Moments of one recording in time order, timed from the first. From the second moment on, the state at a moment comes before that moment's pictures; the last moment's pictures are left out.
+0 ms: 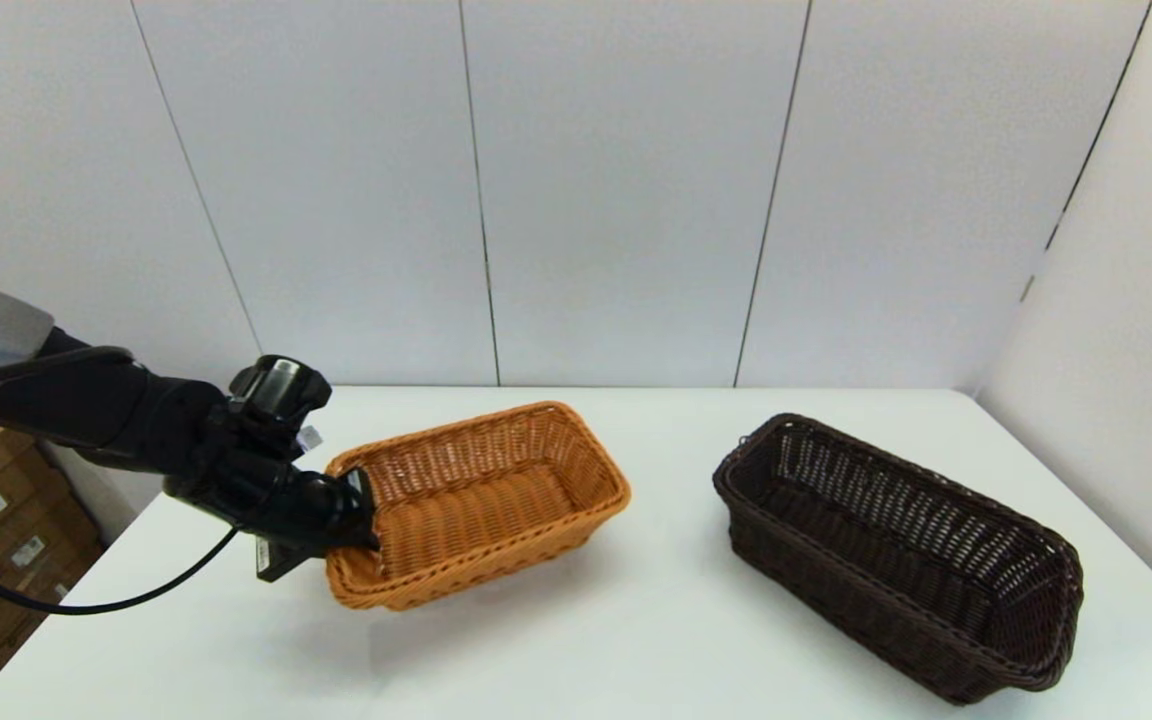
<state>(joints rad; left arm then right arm) -0.14 2.00 -1.04 0.23 -0.29 -0.65 0.00 0.00 0.00 0.01 0.01 -0.03</state>
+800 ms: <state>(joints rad) -0.18 2.02 -1.03 0.23 -0.42 -0.34 0.00 0.00 0.00 0.01 0.01 -0.03</state>
